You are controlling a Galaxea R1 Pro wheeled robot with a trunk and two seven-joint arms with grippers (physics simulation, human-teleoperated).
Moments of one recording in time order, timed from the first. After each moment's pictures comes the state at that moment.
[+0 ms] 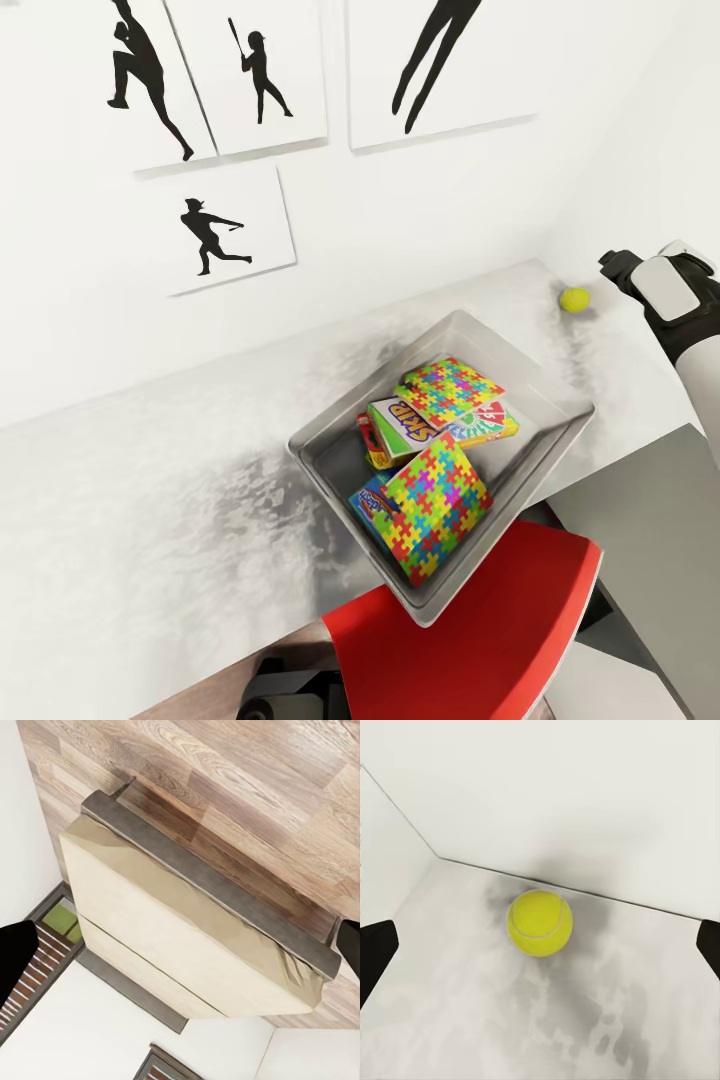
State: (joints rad) left arm 0.33 -0.04 1.55 -0.60 -0.73 0.30 -0.52; right arm -1.60 -0.39 0.30 -0.44 -0.95 0.24 -0.47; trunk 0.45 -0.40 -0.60
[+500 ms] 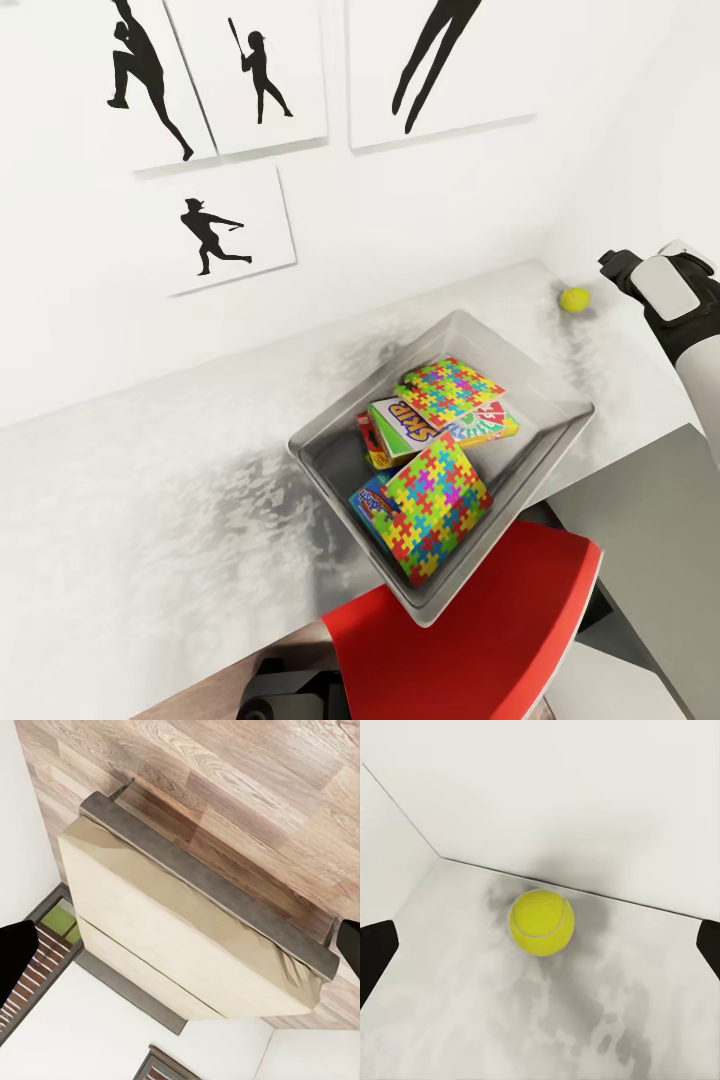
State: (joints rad) left arm 0.32 -0.04 1.55 -0.60 -0.74 0.30 -0.52; right arm -1.60 -0.39 0.30 -0.45 -0.96 0.24 -0.47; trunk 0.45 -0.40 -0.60
